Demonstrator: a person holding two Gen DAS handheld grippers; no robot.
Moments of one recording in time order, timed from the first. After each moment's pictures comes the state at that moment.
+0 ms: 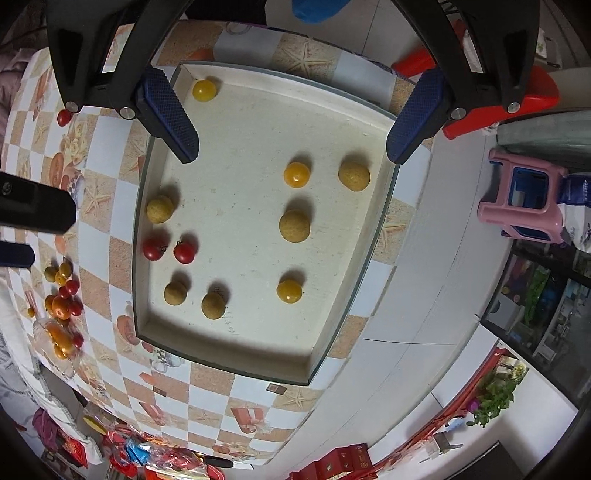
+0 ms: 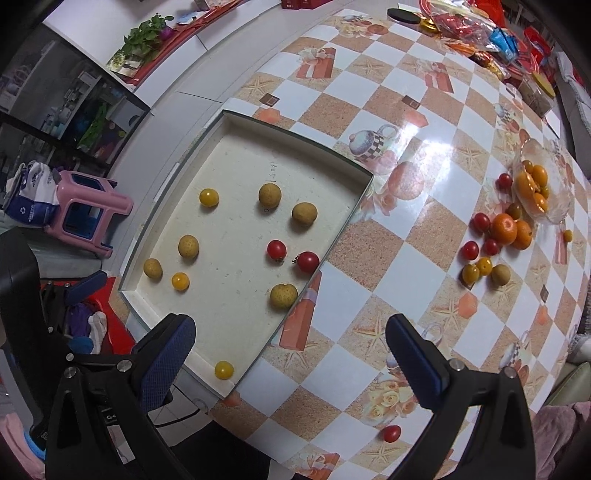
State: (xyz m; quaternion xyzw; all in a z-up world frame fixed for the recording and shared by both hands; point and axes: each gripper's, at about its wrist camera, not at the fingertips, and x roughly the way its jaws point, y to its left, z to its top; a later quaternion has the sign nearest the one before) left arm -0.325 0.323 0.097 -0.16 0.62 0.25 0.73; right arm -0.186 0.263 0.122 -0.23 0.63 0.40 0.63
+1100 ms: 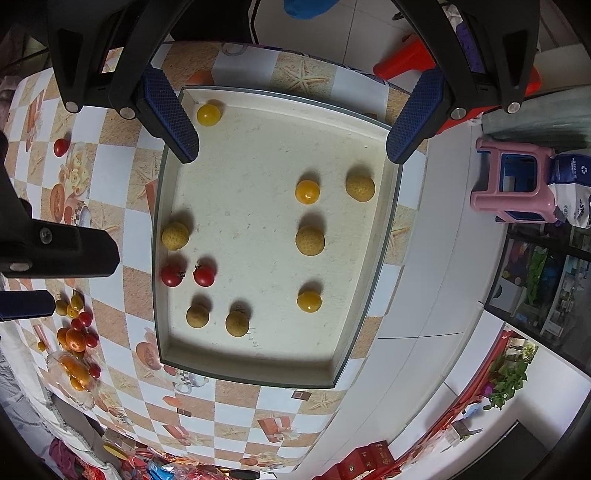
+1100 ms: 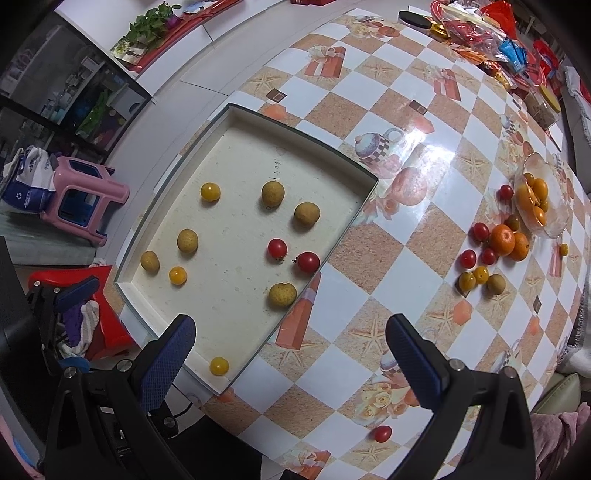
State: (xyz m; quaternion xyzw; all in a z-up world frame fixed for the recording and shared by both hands) left arm -0.322 0.304 0.101 -0.12 0.64 0.23 0.72; right arm -0.190 0.270 0.121 -0.25 0.63 0.39 0.62
